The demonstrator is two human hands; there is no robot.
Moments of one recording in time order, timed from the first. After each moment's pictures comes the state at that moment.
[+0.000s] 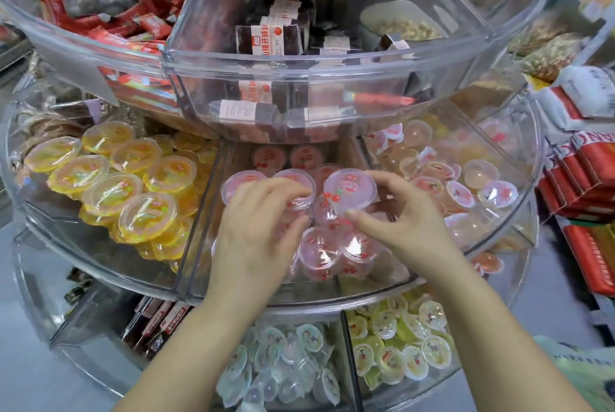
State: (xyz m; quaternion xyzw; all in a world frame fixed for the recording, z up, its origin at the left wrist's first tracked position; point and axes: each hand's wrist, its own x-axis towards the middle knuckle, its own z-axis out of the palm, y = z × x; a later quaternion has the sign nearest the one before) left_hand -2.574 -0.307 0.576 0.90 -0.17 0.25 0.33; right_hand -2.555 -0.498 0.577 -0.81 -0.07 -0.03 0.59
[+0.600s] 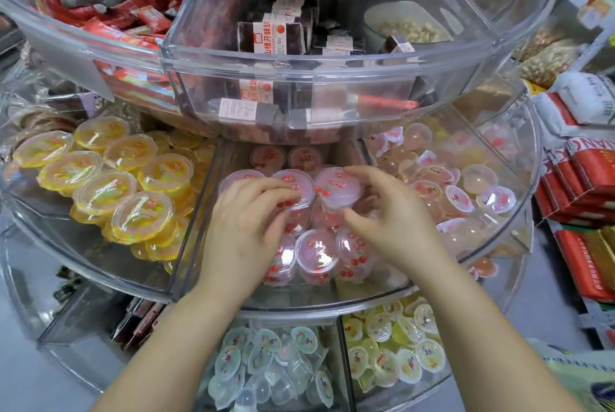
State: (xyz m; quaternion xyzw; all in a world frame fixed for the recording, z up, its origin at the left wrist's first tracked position) left_hand -2.557 -0.296 0.563 0.91 -0.15 0.21 0.32; right_hand -2.540 -0.487 0.573 -0.92 -0.08 -0.07 0.38
